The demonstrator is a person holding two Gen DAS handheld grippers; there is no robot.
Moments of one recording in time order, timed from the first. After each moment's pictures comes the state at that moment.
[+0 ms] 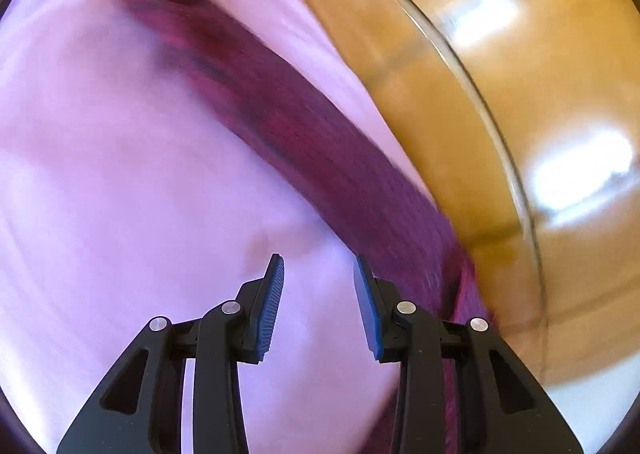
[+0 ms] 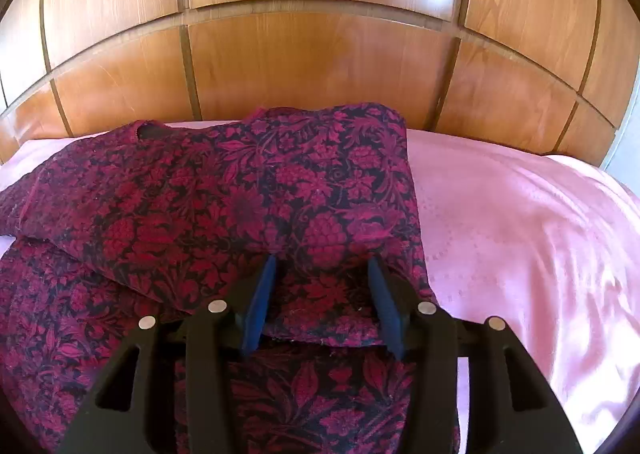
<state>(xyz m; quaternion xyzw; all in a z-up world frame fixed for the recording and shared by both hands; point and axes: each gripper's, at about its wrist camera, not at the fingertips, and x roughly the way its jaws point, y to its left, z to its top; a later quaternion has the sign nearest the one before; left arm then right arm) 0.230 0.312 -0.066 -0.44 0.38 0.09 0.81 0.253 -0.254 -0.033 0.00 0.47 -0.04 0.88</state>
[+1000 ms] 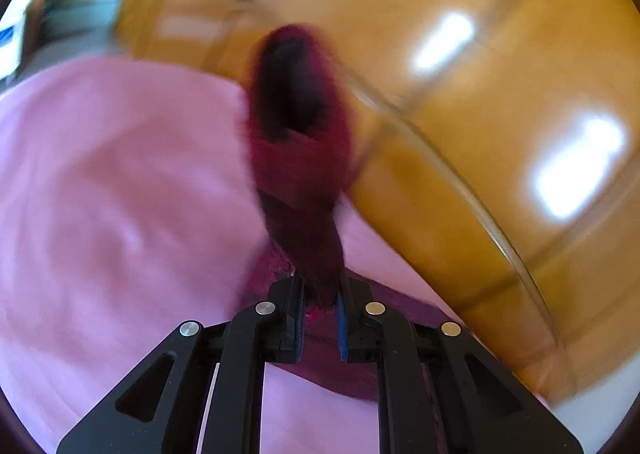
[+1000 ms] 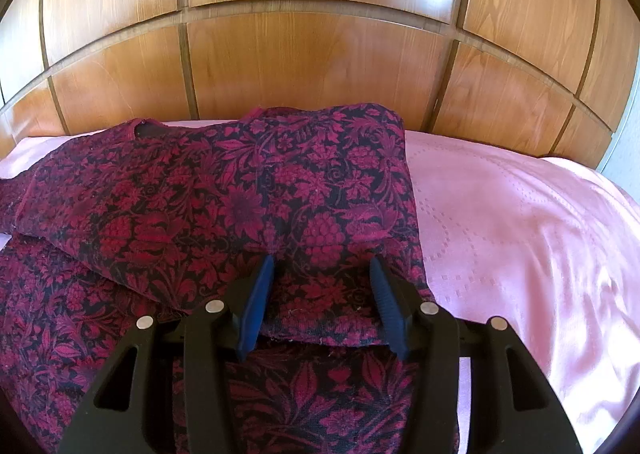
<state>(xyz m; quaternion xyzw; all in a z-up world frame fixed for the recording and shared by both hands) 0.280 0.288 0.019 -0.32 0.31 0.08 0.89 0.252 -0.256 -0.033 -0.01 0.47 -0.05 0.88</state>
